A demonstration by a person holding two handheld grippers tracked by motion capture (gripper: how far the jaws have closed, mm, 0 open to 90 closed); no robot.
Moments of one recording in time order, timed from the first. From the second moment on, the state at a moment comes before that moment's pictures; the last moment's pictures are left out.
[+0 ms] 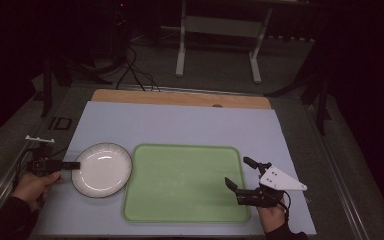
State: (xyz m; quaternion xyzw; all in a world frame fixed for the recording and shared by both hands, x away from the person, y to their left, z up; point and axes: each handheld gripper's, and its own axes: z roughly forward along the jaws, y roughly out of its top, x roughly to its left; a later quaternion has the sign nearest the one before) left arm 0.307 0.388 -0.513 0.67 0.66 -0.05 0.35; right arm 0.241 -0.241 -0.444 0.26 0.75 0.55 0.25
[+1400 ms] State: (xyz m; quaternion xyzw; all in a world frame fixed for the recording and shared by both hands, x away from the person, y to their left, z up) left arm 0.306 0.383 -0.464 0.64 0.66 -0.01 0.40; right arm 0.242 -0.243 -0.444 0.27 0.75 0.55 0.24
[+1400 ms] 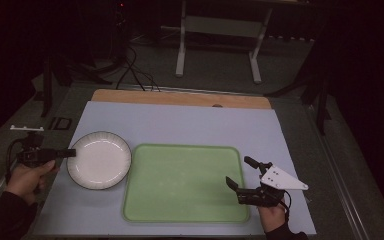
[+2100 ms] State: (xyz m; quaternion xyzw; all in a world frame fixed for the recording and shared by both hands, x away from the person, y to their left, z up) left arm 0.322 0.345 -0.457 0.66 0.64 -0.02 0.40; right arm 0.242 -0.245 -0.444 0.27 0.75 0.55 0.24
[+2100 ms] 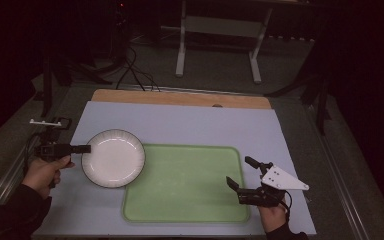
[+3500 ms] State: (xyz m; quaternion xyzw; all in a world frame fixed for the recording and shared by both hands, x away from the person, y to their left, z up) left arm 0.348 0.252 -0.429 0.71 0.55 -0.06 0.43; right arm 0.240 -0.246 -0.443 0.27 0.75 0.56 0.25
